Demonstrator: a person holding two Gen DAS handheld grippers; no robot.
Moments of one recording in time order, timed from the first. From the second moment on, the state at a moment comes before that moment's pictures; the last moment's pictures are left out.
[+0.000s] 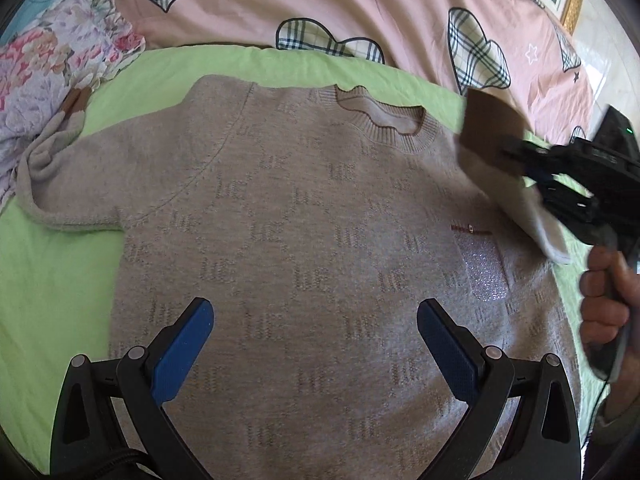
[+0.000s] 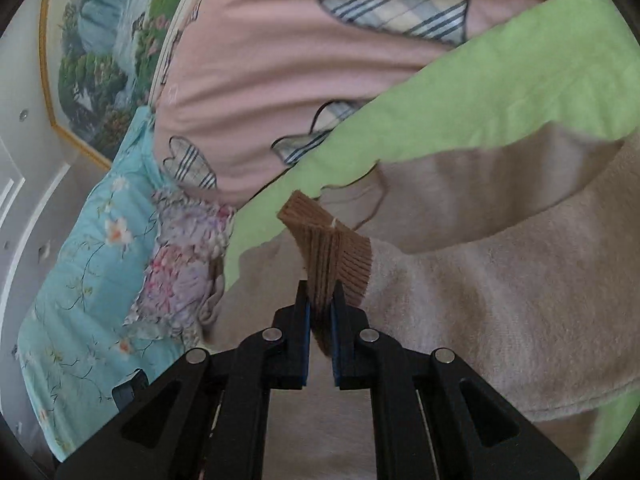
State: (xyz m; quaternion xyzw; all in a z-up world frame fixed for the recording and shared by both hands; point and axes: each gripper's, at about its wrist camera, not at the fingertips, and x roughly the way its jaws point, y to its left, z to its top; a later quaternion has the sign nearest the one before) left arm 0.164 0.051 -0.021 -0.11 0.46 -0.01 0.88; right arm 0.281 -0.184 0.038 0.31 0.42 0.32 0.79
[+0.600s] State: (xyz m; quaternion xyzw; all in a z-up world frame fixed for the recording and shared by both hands) left arm 0.213 0.077 -0.054 -0.19 0.48 -0.07 0.85; right arm 0.284 -0.076 -0.004 0.27 0.48 0.37 0.74
